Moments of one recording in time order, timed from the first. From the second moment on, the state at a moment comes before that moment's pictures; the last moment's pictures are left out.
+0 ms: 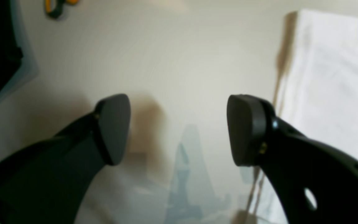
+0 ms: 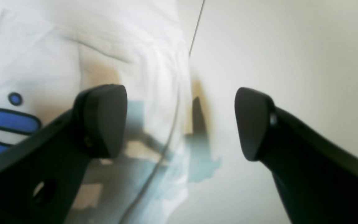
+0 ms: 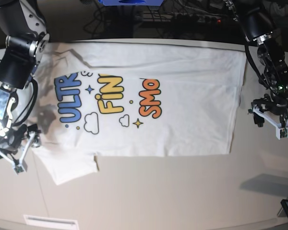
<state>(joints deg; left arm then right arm) 0.0 -21.3 -29.5 94.6 -4.7 -15.3 51.0 24.7 12.8 24.2 70.2 -5.7 41.4 -58.1</state>
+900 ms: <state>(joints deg) 0.0 -21.4 -29.4 94.5 -4.9 -15.3 49.9 37.3 21.5 34.2 33.3 8.0 40.8 -57.3</state>
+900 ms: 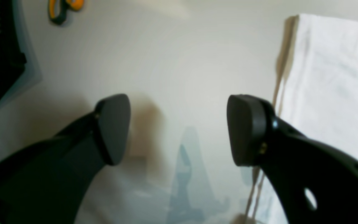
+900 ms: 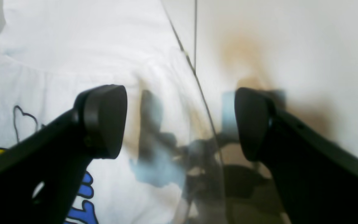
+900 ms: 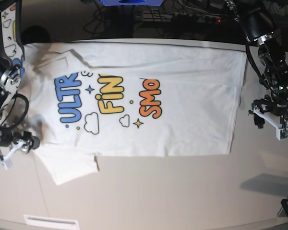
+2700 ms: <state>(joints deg) -33.6 -18.0 -30.0 40.0 -4.9 -23.9 40.0 36.1 18.6 29.5 33.2 8.1 40.8 -51.8</state>
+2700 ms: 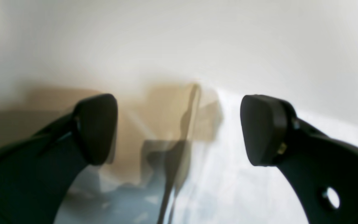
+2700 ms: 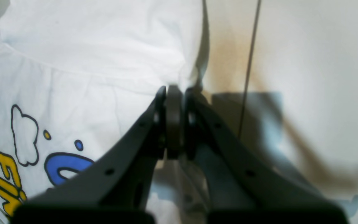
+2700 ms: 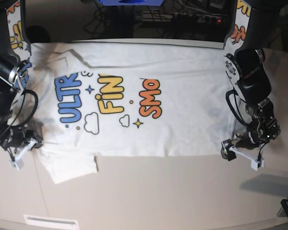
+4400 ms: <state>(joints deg) -35.8 -17.5 -24.7 34.9 -5.3 -23.9 38.8 36.1 18.7 29.5 33.2 8.1 40.8 -51.8</state>
